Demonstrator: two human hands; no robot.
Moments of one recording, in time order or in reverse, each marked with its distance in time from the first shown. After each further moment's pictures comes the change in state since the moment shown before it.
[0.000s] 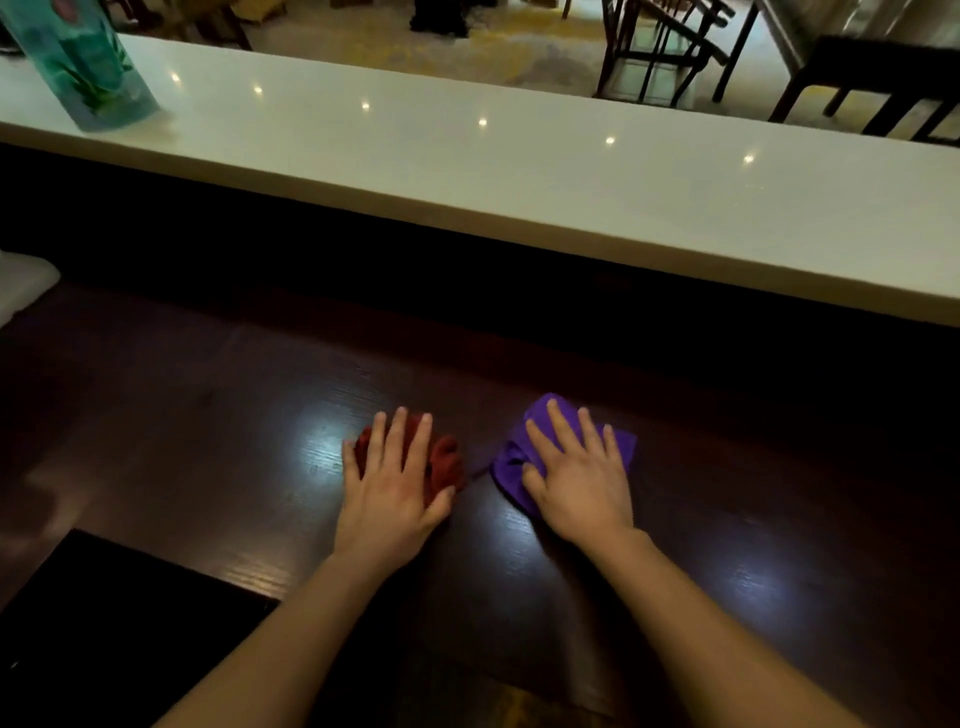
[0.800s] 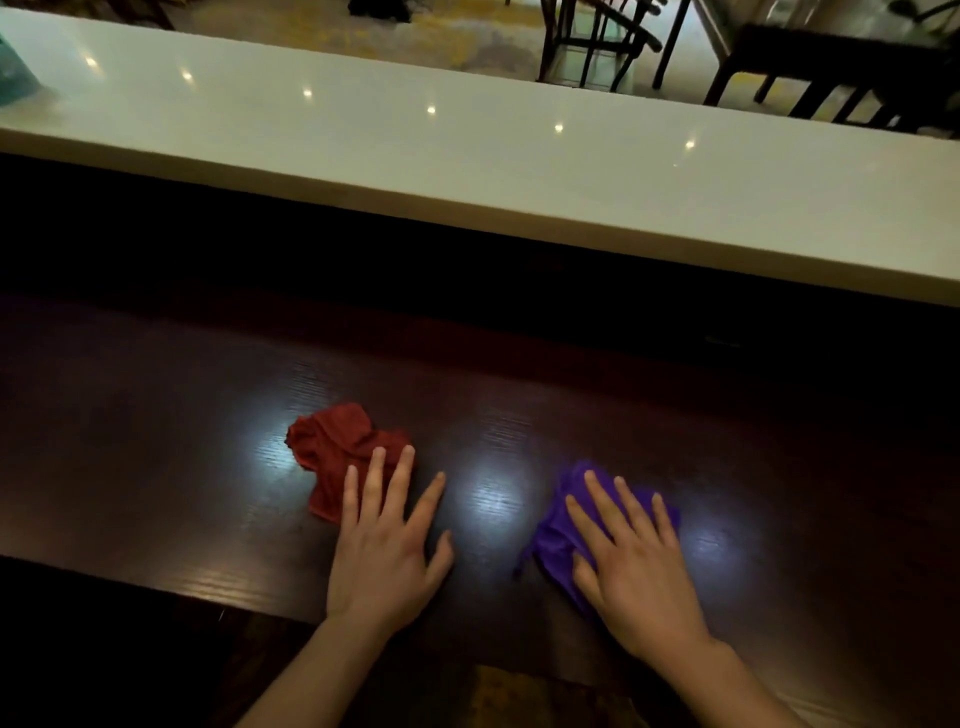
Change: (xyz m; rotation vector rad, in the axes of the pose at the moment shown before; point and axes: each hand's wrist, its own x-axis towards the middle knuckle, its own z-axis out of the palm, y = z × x) left_hand -0.048 0.060 0.038 0.094 0.089 0.184; right_hand -0.136 0.085 0.010 -0.086 -0.013 0.013
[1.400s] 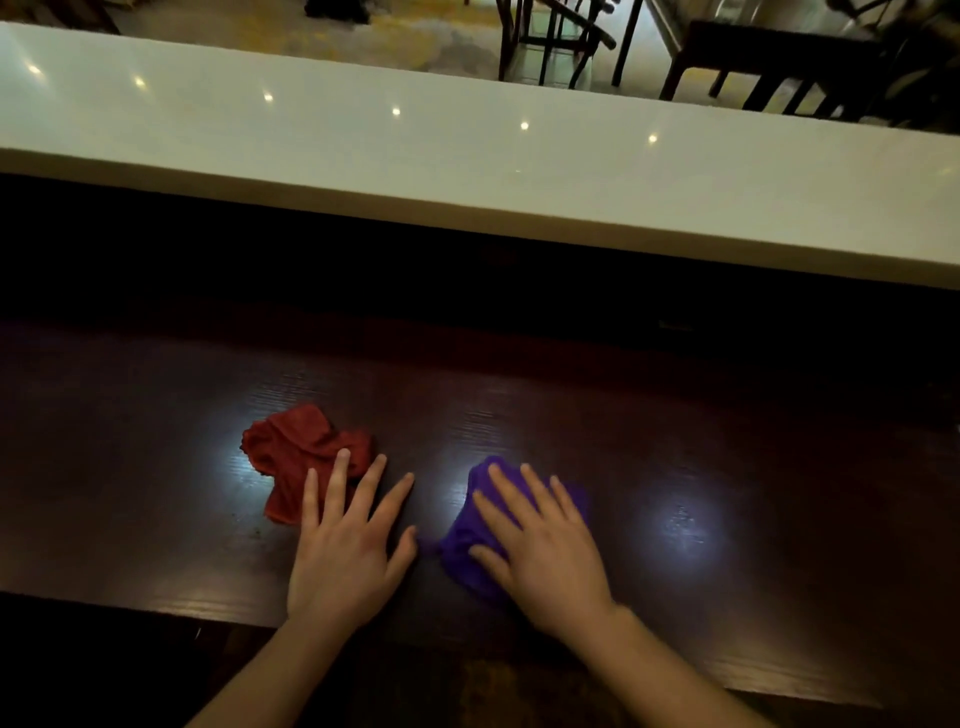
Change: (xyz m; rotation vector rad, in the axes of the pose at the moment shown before) left_hand 0.000 0.001 0.002 0.013 -0.033 0.014; right_hand 0.013 -0.038 0.005 0.089 0.046 -0.136
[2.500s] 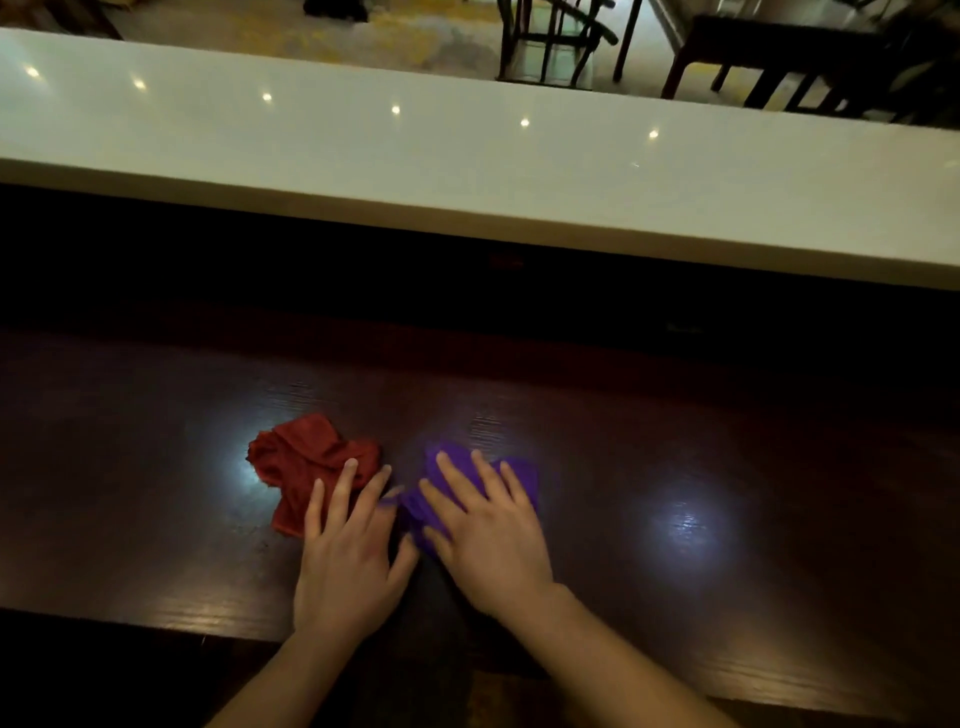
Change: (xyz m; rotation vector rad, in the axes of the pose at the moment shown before) left_hand 0.001 -0.007 -0.001 -0.119 0.037 -0.012; right_hand 0.051 -0.049 -0.005 0.060 0.019 -0.014
